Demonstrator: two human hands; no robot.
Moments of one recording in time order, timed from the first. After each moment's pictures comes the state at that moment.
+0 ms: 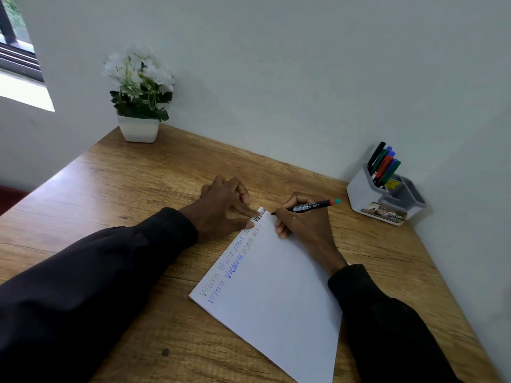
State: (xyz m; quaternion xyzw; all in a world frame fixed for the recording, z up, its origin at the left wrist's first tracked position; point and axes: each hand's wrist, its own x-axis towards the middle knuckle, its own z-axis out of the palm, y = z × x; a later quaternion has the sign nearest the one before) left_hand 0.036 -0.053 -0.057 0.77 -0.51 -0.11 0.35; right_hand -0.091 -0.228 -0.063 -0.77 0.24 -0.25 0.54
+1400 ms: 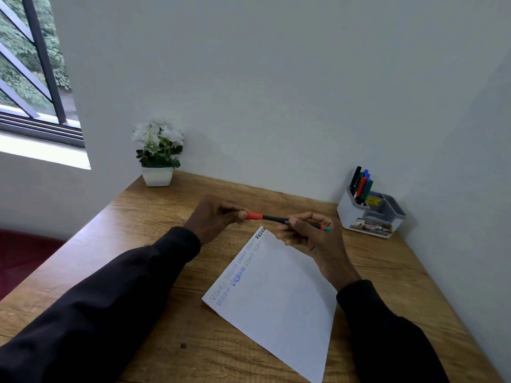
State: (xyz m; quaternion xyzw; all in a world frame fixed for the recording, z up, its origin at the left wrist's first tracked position) left_hand 0.035 -0.040 -0.033 0.69 -0.44 -0.11 0.57; right_hand -0.141 -0.218 -0.023 -0.67 0.11 -0.27 0.68
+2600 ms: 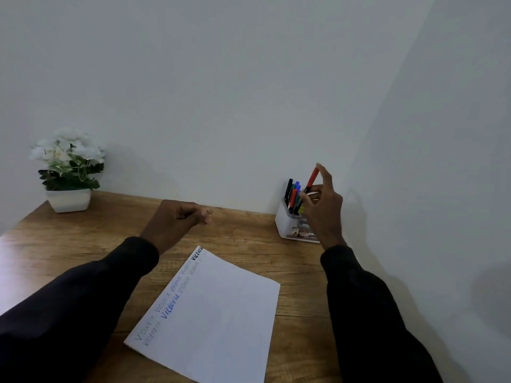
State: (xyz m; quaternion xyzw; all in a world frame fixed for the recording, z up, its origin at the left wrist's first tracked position) left_hand 0.029 -0.097 -0.012 0.63 -0.45 -0.12 0.62; right_hand -0.169 -0.355 0.043 -0.81 0.26 -0.49 0.19
